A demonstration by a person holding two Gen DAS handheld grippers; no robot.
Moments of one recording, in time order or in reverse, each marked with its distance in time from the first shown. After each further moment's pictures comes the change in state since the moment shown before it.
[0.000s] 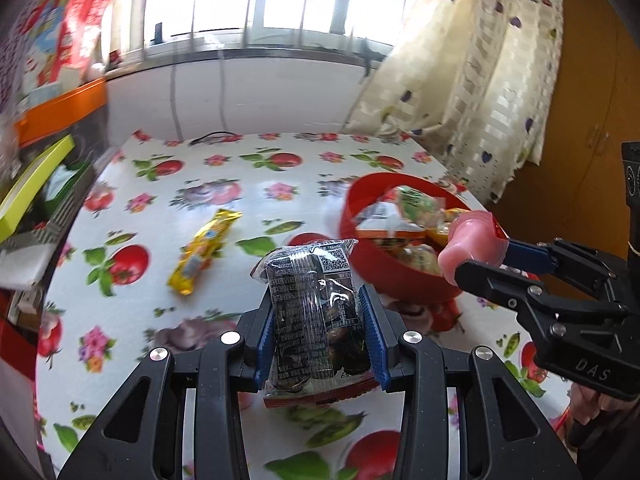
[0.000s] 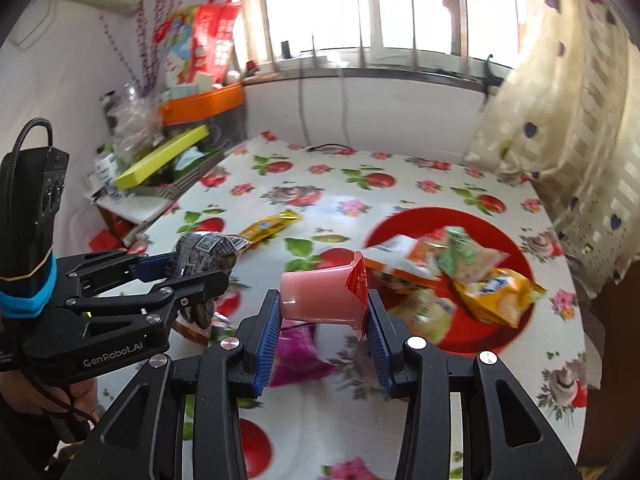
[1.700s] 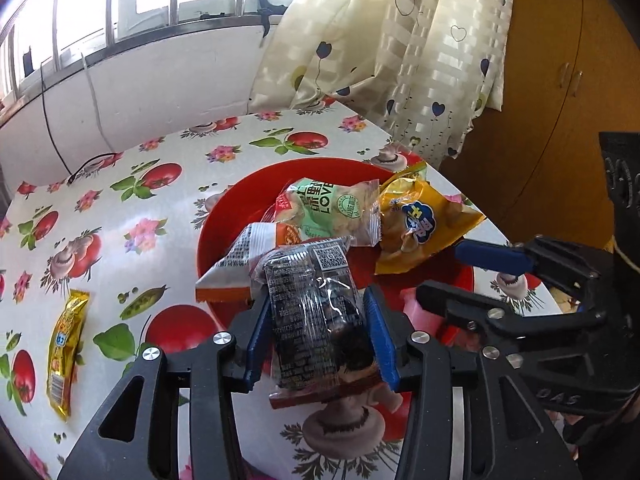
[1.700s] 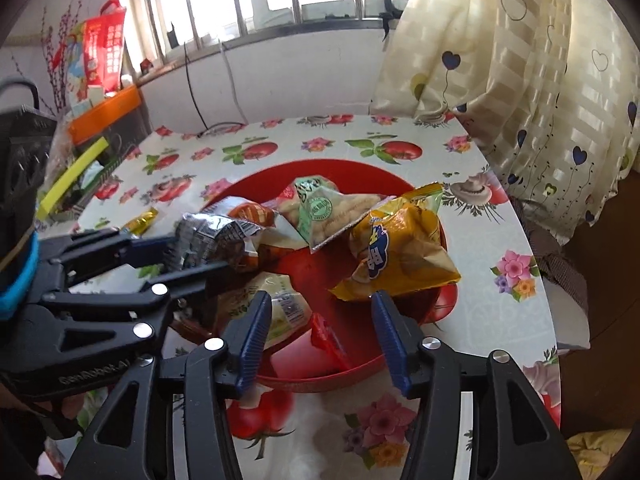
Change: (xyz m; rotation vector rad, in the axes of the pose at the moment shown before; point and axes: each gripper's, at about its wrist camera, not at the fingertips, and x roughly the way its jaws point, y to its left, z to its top) left arm 0.137 -0.088 0.057 0.187 0.107 -0.154; right arm 0.058 -0.146 -0.013 0.174 0.080 -0.136
